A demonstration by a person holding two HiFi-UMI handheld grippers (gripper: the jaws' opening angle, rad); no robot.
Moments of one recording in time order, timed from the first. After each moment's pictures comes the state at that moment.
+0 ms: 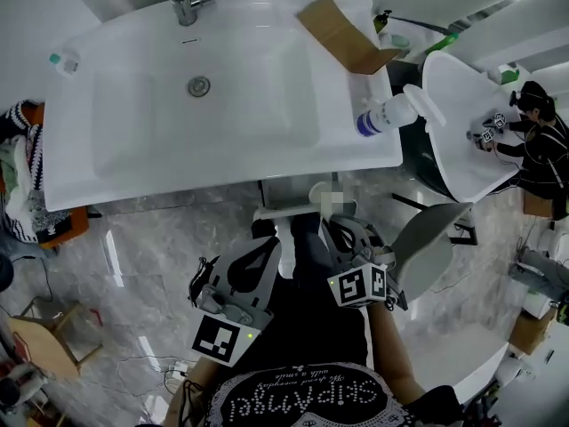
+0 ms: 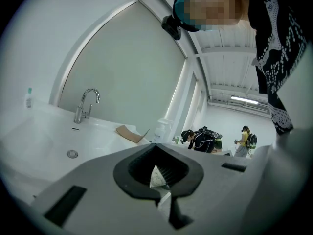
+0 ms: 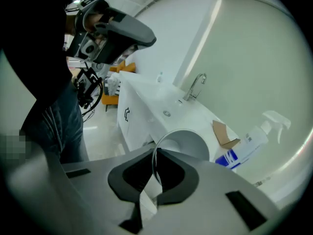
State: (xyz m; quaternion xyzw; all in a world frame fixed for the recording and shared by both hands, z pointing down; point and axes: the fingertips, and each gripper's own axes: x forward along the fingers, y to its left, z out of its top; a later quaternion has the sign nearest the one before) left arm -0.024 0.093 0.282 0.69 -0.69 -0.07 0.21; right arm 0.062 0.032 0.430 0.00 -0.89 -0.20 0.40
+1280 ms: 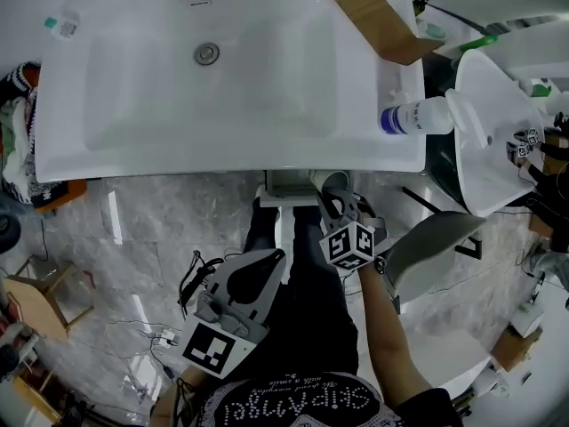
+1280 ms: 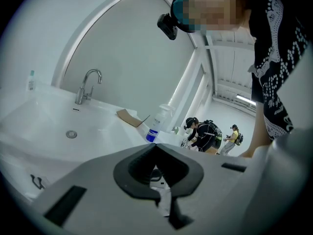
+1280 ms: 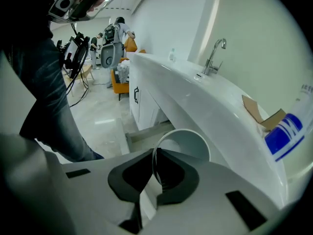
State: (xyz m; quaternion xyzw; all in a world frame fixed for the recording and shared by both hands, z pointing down) left arm -0.002 0.089 0.317 0.68 -0.68 -0.04 0.29; right arm 0.047 0.003 0.565 -0.09 -0.86 -0.17 0.46
